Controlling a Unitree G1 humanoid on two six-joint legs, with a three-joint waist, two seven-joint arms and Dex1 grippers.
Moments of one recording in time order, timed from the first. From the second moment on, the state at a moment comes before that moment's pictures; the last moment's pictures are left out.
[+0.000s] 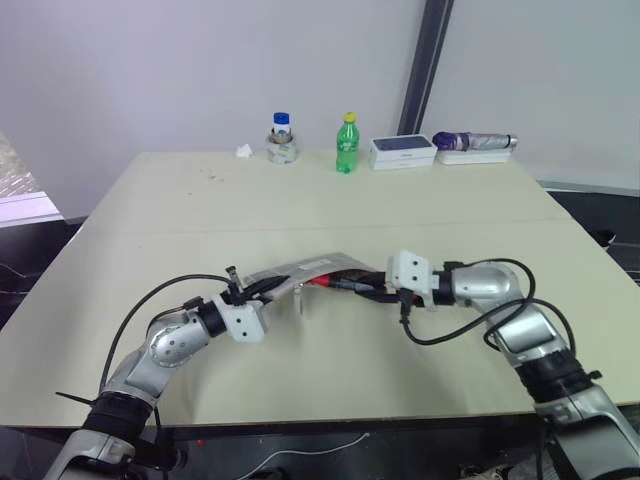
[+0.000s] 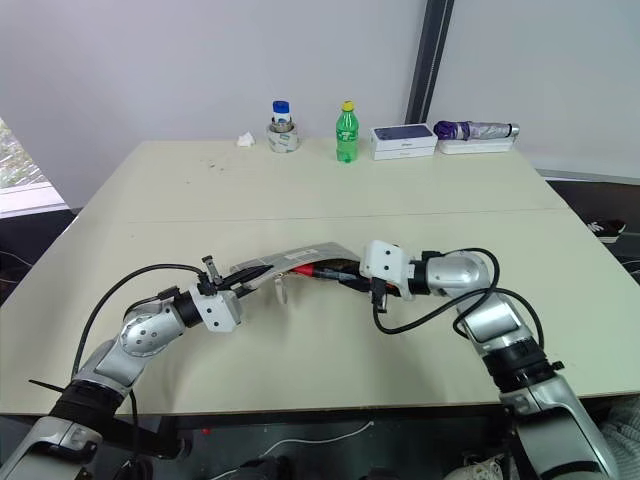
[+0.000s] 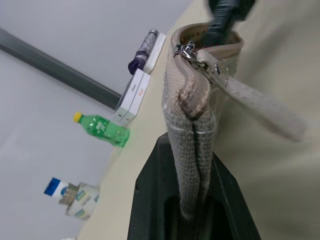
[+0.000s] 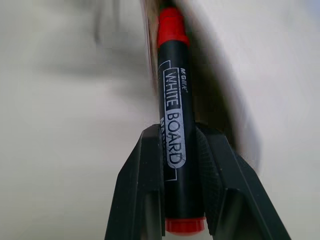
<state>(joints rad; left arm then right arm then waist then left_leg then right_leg) -0.40 0.57 -0.16 0.30 0.28 -0.77 -0.44 -0.63 -0.59 0.23 0.10 0.08 0.02 1.06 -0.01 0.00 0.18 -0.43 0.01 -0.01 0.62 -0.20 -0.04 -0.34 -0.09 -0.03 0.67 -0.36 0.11</state>
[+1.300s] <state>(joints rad) -0.32 0.58 -0.17 0.23 0.18 -0.73 -0.56 -0.75 -0.50 0.37 0.39 -0.25 -0.50 0.89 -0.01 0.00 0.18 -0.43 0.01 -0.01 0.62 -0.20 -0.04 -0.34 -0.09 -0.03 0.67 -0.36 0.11</state>
